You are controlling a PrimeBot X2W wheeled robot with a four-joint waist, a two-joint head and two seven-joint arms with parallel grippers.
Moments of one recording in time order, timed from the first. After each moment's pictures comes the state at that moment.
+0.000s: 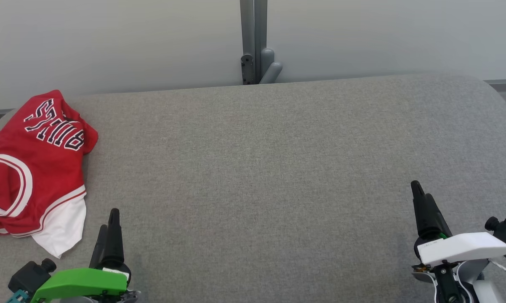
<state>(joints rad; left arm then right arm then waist) -0.02 0.05 0.02 0.24 -1.11 -0.12 -0.05 -0.03 -0.05 -0.05 0.16 0.98 0.13 -0.05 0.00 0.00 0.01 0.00</state>
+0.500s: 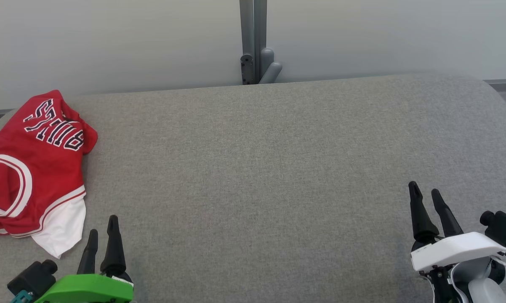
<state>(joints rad) 0.01 0.05 0.04 0.23 -0.80 -0.11 -0.10 -0.03 -0.08 -0.04 0.15 0.65 0.13 -0.09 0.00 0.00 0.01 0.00</state>
